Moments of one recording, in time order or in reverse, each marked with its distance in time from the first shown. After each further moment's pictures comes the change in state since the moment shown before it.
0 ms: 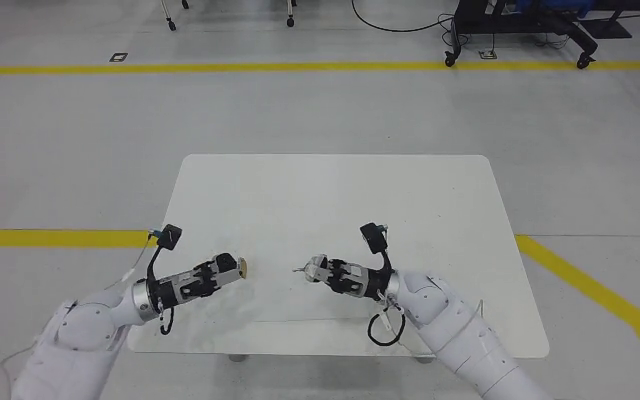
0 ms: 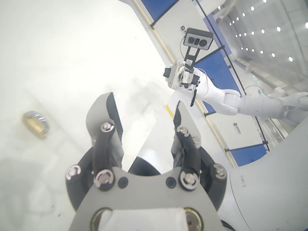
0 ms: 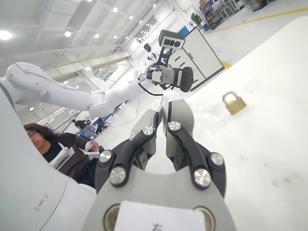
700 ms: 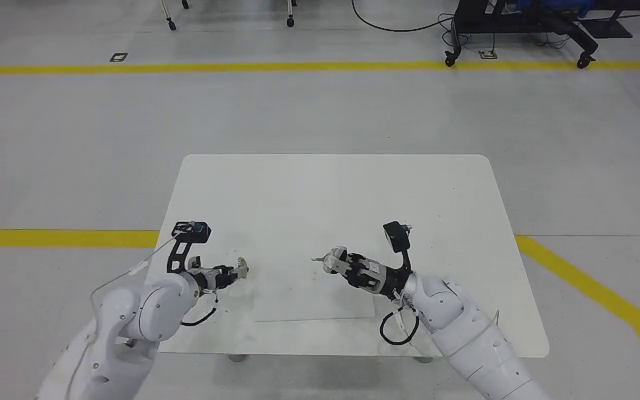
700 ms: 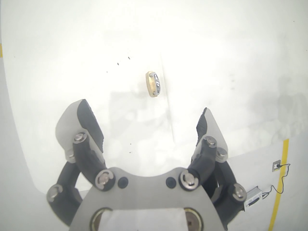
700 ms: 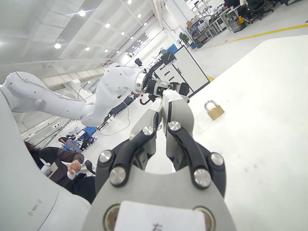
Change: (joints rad) left arm -0.096 -0.020 0.273 -0.353 0.906 1.004 -0.021; right arm -0.055 0.020 0.078 -0.033 -0.052 0.000 -0.052
